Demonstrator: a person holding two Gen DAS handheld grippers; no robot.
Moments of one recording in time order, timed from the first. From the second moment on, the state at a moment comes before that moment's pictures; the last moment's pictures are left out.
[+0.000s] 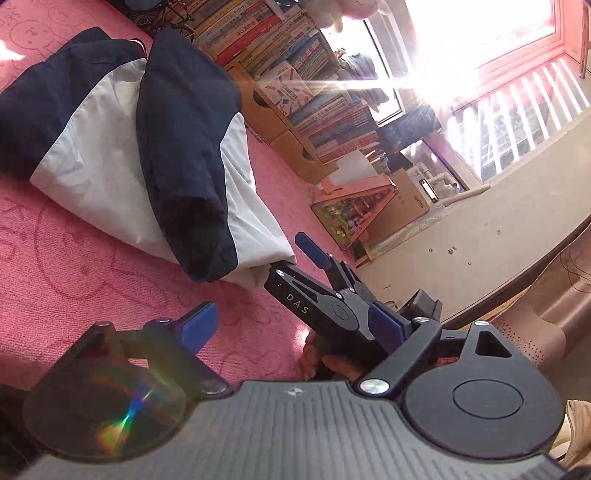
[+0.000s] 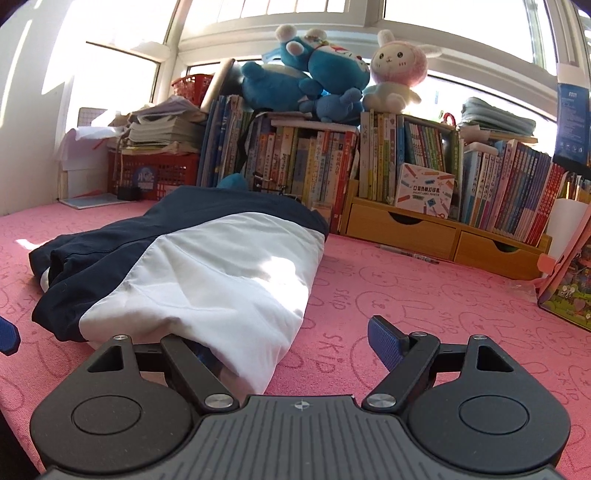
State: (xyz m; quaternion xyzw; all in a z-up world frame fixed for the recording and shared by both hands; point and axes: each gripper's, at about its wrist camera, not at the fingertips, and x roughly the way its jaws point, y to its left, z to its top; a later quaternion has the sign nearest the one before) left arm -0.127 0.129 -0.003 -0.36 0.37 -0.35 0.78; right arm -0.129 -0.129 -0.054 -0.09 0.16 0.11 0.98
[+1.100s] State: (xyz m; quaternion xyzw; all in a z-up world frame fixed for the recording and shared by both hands) left arm -0.074 0.089 -0.006 -0.33 0.21 -0.09 0.92; right arm -0.141 -0.125 -0.055 -0.10 0.13 0.15 0.98
